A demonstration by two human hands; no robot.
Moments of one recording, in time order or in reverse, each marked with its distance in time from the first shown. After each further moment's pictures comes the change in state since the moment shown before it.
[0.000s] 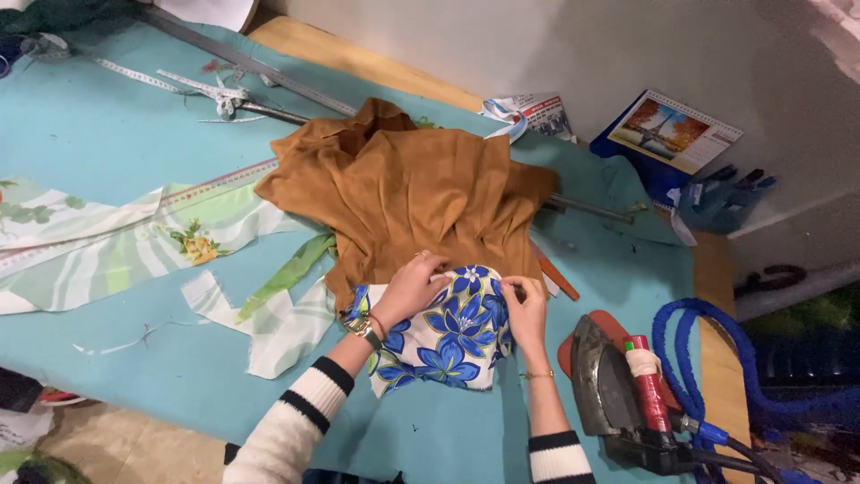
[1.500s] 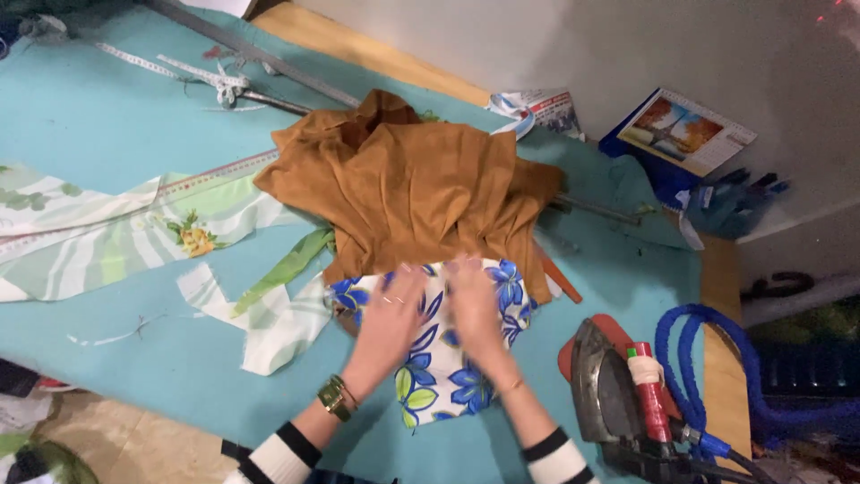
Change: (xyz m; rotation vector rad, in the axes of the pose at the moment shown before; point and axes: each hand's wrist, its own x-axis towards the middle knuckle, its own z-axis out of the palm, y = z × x) left_hand -0.090 0.006 0.011 0.591 0.513 0.225; right_hand -0.023 -0.061 0.045 -0.291 -0.130 -0.606
